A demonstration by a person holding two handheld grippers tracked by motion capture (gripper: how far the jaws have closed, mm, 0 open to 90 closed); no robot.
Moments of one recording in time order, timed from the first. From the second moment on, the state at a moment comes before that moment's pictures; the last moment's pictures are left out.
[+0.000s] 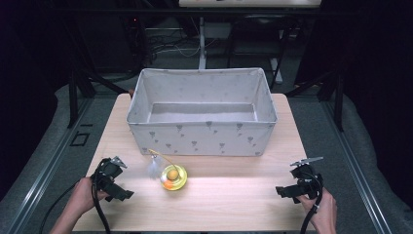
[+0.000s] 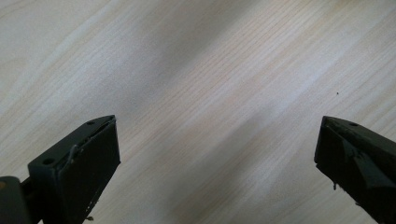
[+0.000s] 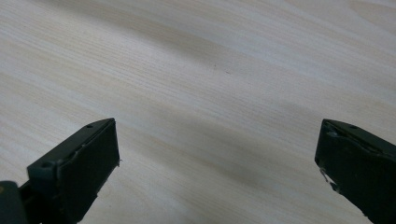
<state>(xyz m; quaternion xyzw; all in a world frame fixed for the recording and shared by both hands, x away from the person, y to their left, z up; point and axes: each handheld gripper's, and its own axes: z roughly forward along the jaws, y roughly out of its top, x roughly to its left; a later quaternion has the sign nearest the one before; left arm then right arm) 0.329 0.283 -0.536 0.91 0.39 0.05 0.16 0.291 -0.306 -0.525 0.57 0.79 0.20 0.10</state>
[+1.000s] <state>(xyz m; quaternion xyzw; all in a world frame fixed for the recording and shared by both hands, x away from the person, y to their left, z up) 0.325 0.269 -0.488 0.93 0.34 0.05 0.16 0.289 -0.295 -0.519 0.54 0.82 0.17 0.12</state>
